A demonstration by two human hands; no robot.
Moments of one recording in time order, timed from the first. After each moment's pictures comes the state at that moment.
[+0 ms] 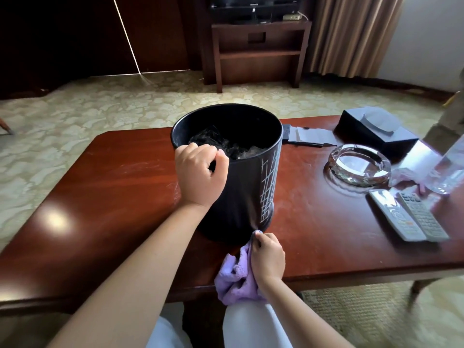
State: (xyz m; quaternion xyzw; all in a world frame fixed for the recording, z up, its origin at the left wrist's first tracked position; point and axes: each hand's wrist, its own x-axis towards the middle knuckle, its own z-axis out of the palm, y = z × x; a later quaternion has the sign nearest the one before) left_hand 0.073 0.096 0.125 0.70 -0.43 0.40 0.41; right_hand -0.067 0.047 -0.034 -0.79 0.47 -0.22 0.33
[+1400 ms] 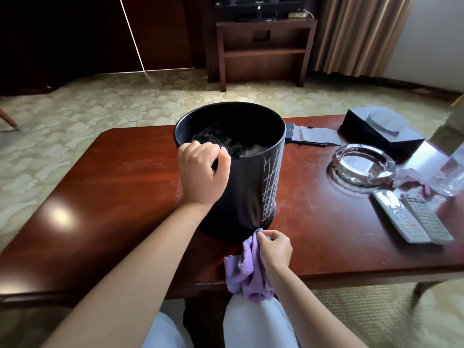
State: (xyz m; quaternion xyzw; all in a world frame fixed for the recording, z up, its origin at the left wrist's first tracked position) left_hand 0.072 0.097 0.125 0.70 -0.43 0.40 0.40; right_hand -0.067 0.029 -0.019 -0.60 0.55 -0.20 0.54
